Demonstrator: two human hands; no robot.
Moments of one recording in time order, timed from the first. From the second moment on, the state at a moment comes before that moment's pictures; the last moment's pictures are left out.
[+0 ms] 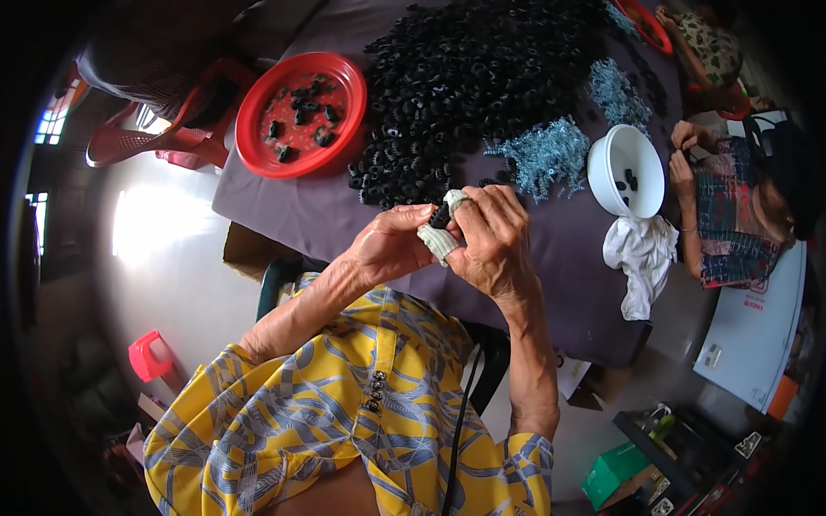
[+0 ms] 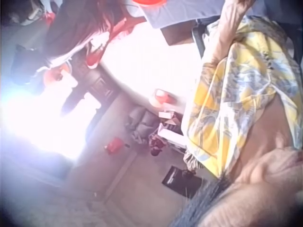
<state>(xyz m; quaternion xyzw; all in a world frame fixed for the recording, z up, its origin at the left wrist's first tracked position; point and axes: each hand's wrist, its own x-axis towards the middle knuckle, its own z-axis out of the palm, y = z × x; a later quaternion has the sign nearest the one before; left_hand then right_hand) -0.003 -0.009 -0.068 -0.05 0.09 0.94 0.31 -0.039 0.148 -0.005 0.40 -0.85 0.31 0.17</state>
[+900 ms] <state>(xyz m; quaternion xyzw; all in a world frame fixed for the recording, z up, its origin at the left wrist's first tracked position) -0.009 -0.008 -0.056 -0.07 0.33 0.90 0.25 -0.030 0.160 -0.020 0.35 -0.86 0.33 0.18</state>
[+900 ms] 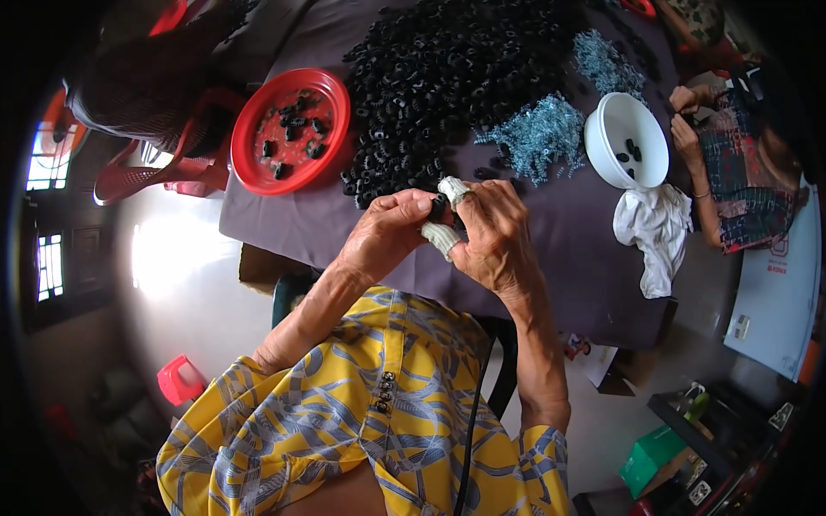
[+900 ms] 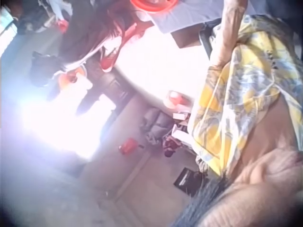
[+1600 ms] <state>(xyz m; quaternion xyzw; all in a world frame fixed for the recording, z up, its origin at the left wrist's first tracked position) -0.011 -0.005 -0.028 -0.05 0.22 0.93 0.28 -0.035 0.148 -0.002 0.33 -0.82 0.43 0.17</state>
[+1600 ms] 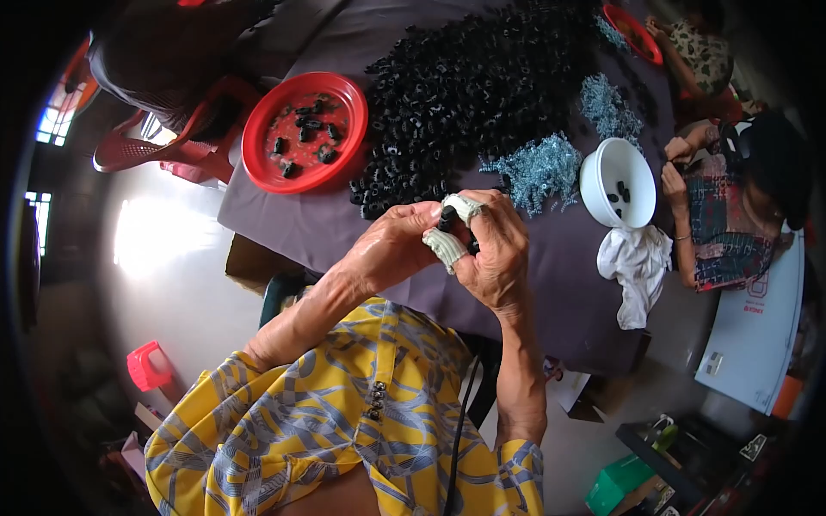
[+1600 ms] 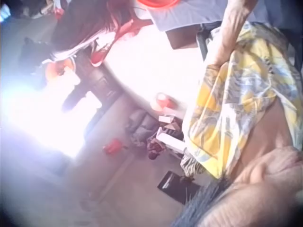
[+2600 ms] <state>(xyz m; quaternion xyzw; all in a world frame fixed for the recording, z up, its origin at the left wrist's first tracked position) 0.014 -0.024 0.007 -0.02 0.41 0.91 0.11 -0.019 0.134 0.041 0.40 -0.85 0.23 0.24</state>
